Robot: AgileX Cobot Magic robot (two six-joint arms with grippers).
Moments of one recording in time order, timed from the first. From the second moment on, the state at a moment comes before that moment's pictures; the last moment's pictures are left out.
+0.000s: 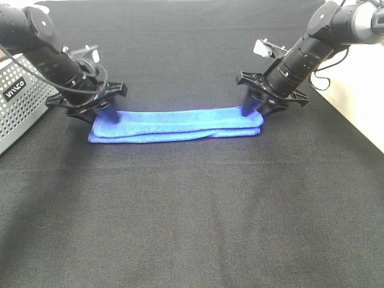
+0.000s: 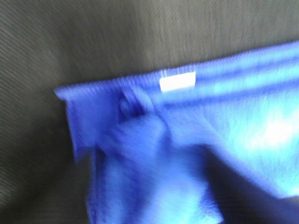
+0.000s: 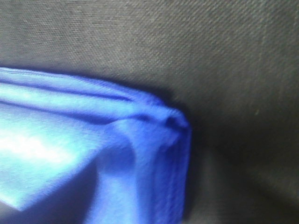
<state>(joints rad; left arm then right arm) -0.16 2.31 -1.71 -0.40 0.75 0.08 0.14 2.40 -1.86 0.49 0.89 -0.22</state>
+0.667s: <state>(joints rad) -0.16 2.33 -1.74 -0.37 0.84 0.01 0.14 2.39 -1.89 0.43 1.03 -0.16</state>
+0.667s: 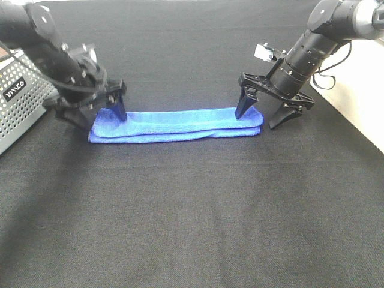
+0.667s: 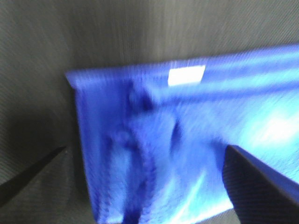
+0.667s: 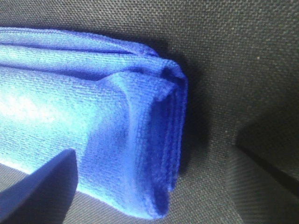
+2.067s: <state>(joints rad) -0.16 2.35 -1.89 -0.10 1.03 -0.08 0.14 2.36 -1.89 0.42 1.02 -0.16</state>
